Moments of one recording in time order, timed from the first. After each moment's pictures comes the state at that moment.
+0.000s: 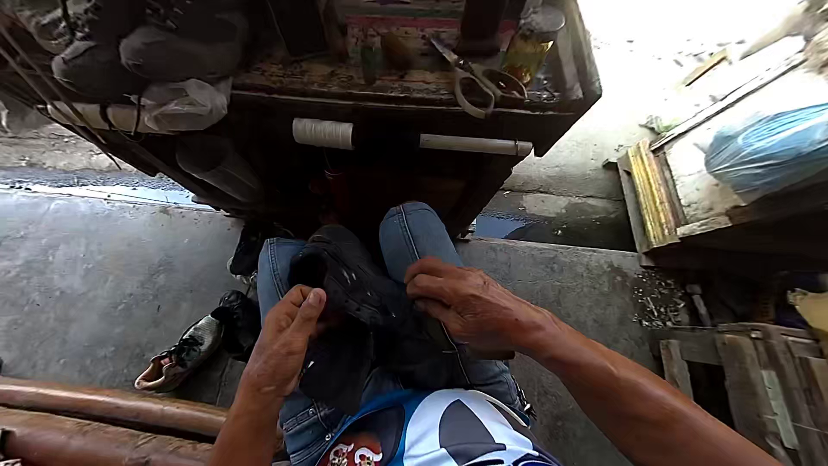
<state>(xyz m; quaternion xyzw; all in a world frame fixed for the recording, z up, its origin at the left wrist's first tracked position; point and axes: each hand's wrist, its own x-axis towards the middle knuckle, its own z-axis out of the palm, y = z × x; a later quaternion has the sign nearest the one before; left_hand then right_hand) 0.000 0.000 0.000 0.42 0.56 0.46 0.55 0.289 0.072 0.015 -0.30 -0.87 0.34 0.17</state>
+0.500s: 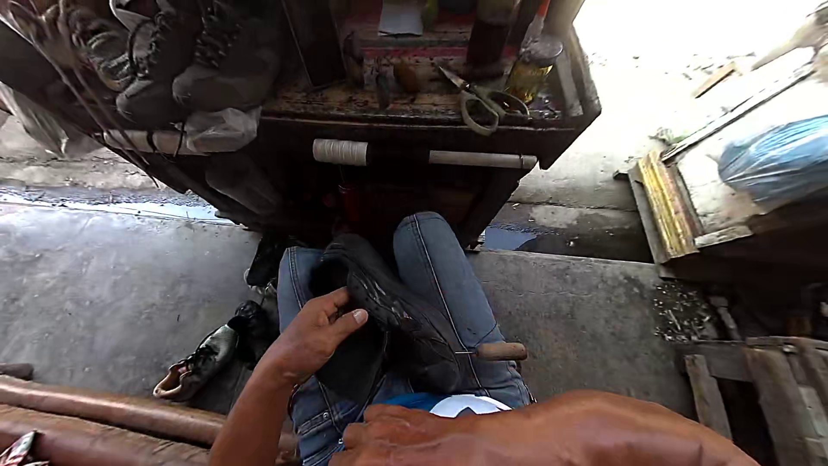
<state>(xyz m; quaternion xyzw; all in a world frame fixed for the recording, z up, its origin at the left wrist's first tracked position) -0.007 0.022 0.013 0.53 0.45 0.33 0.64 0.200 -0.032 0.062 -0.01 -0.92 0.37 0.09</state>
